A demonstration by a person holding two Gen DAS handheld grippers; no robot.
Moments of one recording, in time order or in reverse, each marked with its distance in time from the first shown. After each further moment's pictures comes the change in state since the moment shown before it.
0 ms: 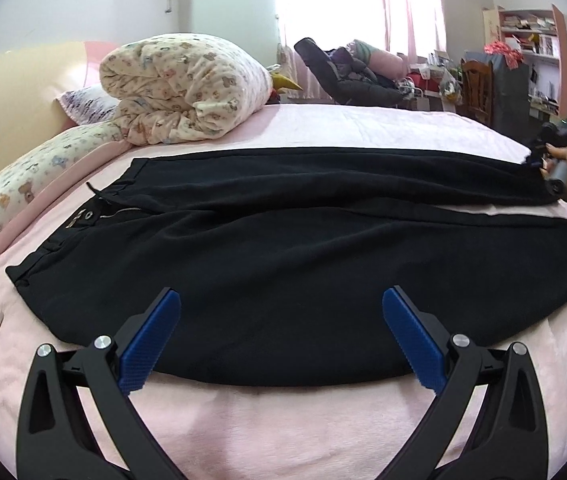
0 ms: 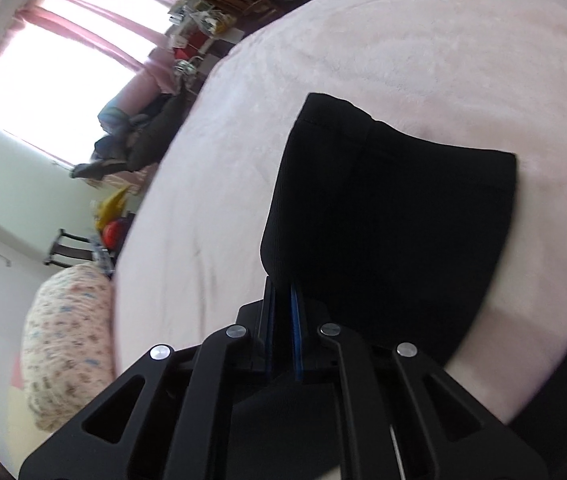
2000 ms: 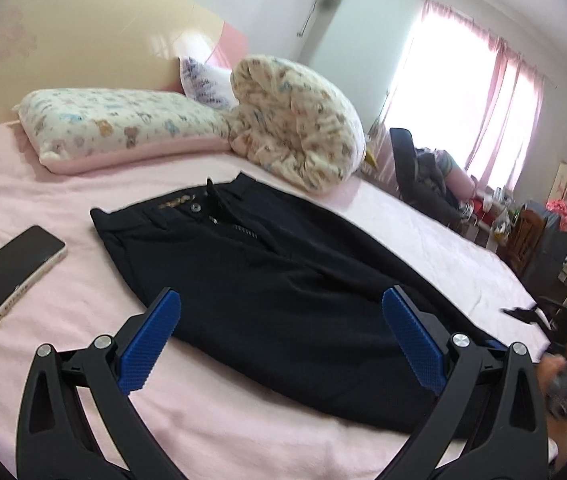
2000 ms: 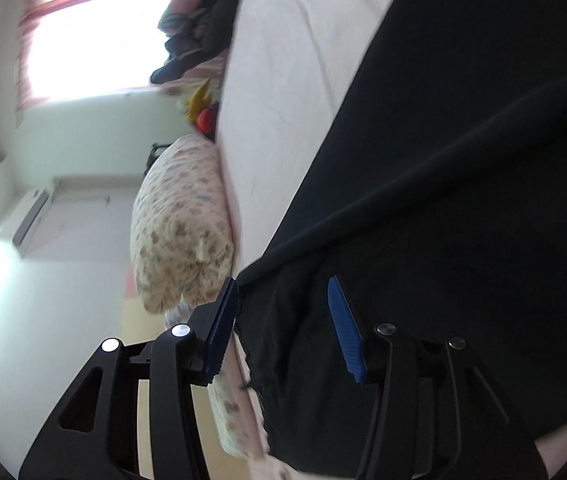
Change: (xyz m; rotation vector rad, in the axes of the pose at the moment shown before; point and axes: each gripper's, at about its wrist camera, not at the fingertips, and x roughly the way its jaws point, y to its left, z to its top) left arm -0.070 0.131 0.001 -0.498 -0.194 0.057; right arm -0.049 0.032 -0.240 0.220 0.435 0.358
